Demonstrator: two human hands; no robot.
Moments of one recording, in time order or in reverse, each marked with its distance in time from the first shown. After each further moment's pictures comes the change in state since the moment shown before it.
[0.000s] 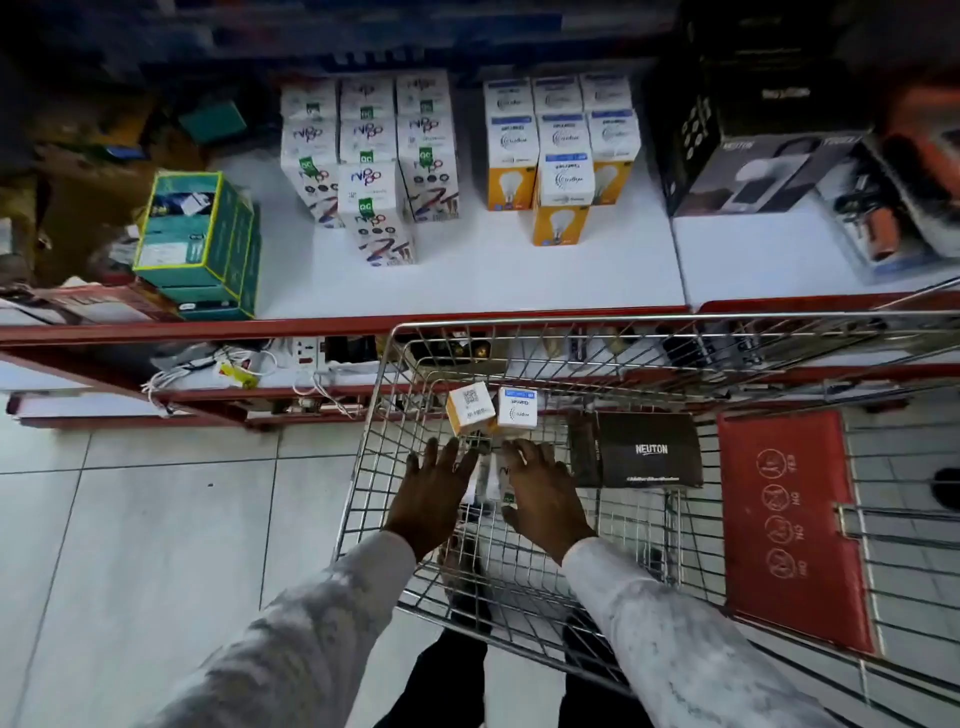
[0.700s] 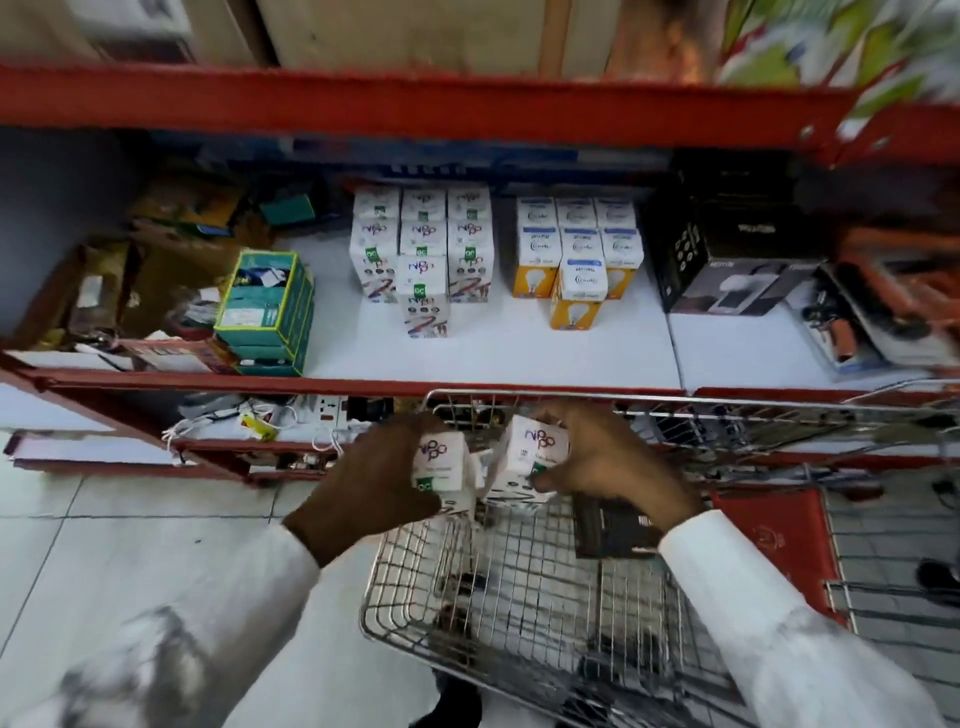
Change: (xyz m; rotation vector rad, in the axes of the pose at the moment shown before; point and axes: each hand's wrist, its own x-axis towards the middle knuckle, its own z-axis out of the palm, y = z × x) left_hand -0.081 -0.070 -0.169 -0.509 0.330 0.034; right_hand -0.017 -0.041 -0.219 0.329 0.004 -0.011
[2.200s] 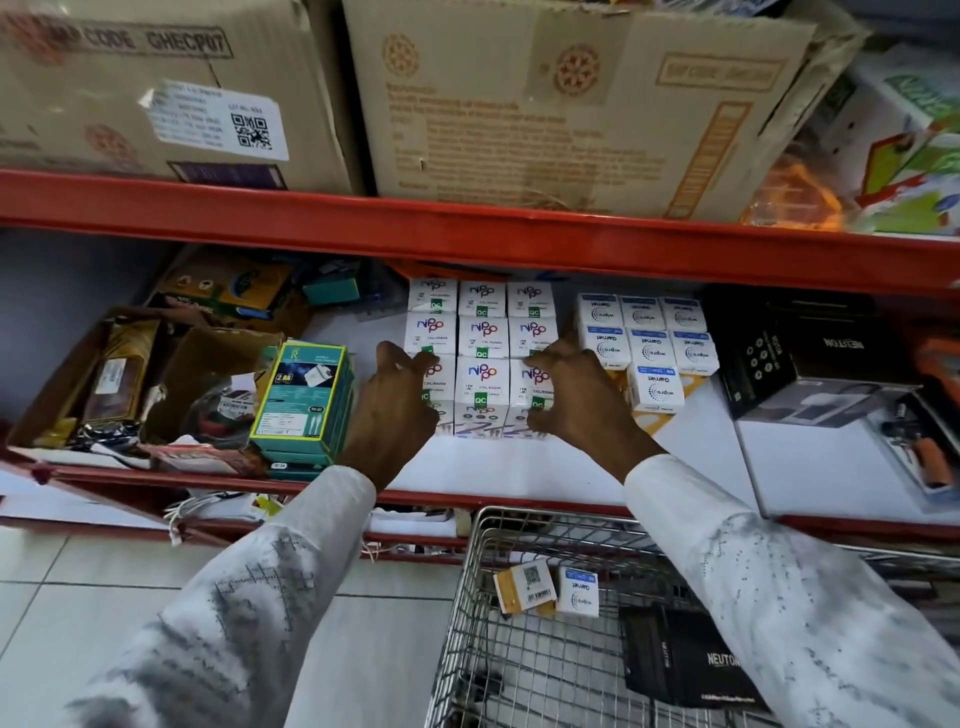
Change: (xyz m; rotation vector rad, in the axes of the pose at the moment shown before) left_hand 0.169 -0.072 -0.092 0.057 0.434 -0.092; right_hand 0.194 -0.081 -0.043 -0.354 0.366 -0.153
